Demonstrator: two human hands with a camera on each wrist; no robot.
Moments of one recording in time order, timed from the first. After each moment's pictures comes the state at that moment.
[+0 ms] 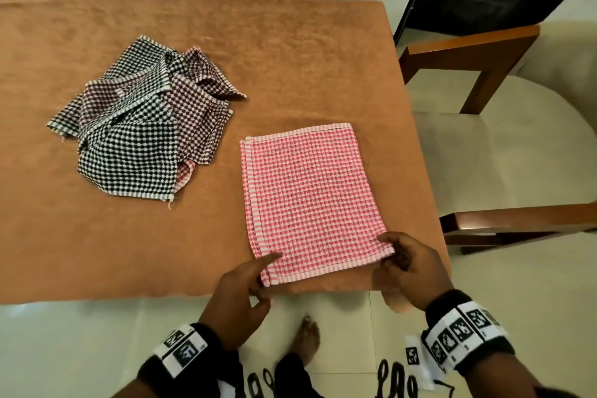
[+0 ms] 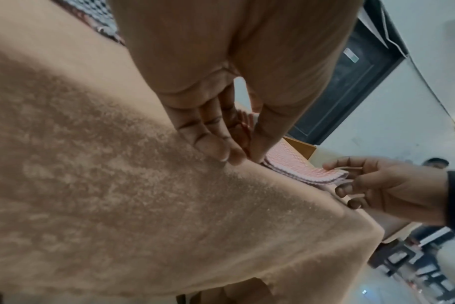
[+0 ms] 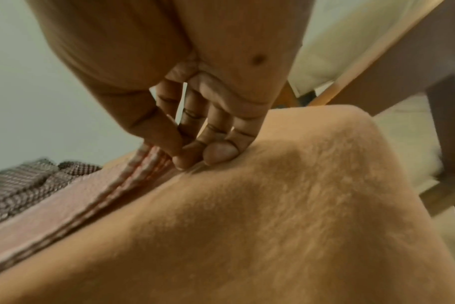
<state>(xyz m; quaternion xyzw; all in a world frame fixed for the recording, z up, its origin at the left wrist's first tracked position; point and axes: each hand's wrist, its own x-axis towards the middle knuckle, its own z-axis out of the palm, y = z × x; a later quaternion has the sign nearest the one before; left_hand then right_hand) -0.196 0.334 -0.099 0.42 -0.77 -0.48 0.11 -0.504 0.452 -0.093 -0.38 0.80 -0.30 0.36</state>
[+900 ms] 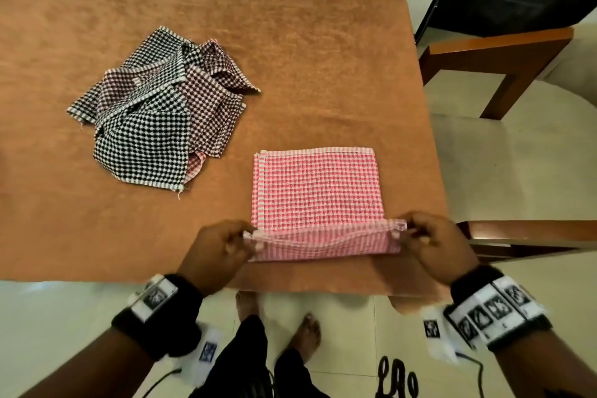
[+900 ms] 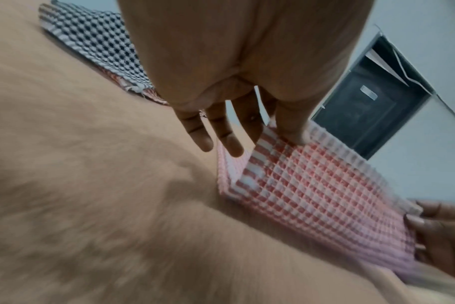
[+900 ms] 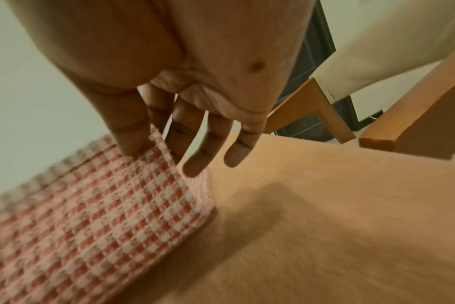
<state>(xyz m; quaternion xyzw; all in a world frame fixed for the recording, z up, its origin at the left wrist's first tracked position) -0.188 0.268 -0.086 0.44 -0.77 -0.44 0.17 -0.538 0.412 -0.060 -0.51 0.72 -0.31 0.35</state>
